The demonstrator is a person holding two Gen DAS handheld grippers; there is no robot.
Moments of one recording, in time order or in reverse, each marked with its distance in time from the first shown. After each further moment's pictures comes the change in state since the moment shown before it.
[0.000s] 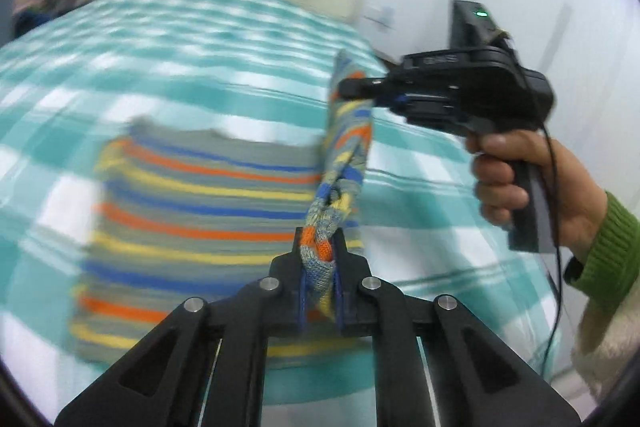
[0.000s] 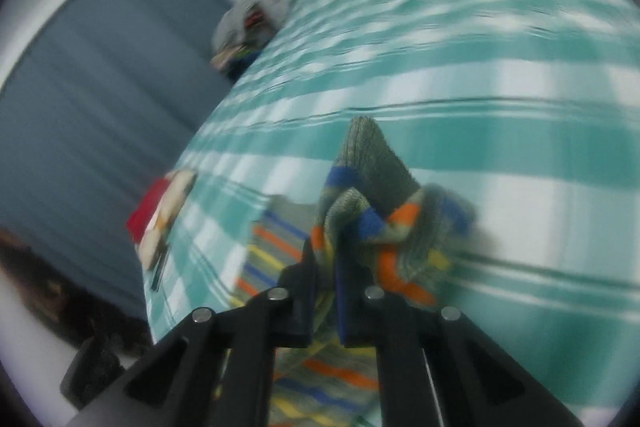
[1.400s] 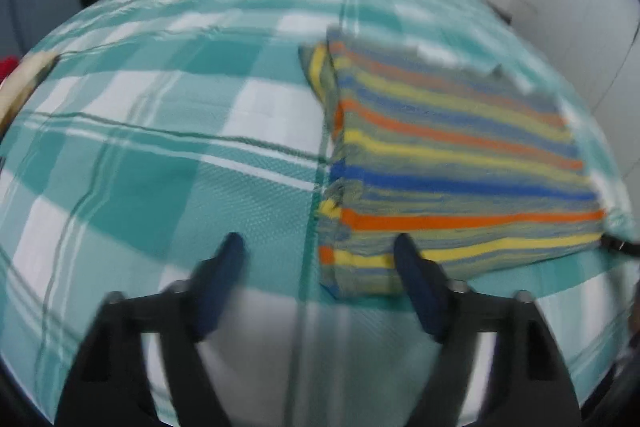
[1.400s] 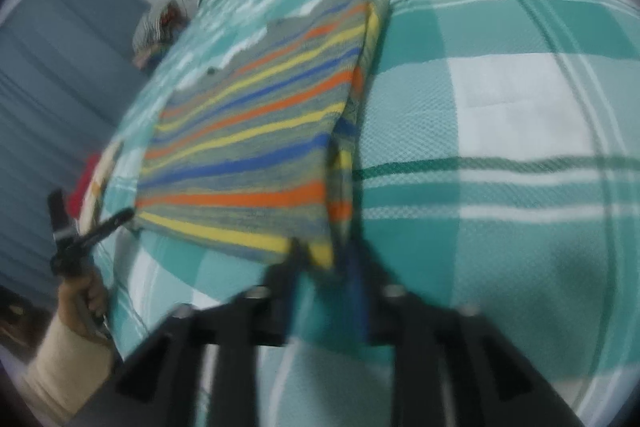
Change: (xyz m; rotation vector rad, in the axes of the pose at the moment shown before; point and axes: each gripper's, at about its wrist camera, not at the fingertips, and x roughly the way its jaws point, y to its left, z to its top) left arm -0.011 0.109 -0.038 -0.006 0.181 0.312; right arm -0.108 -0.081 -0.241 0.210 -0.018 -0.264
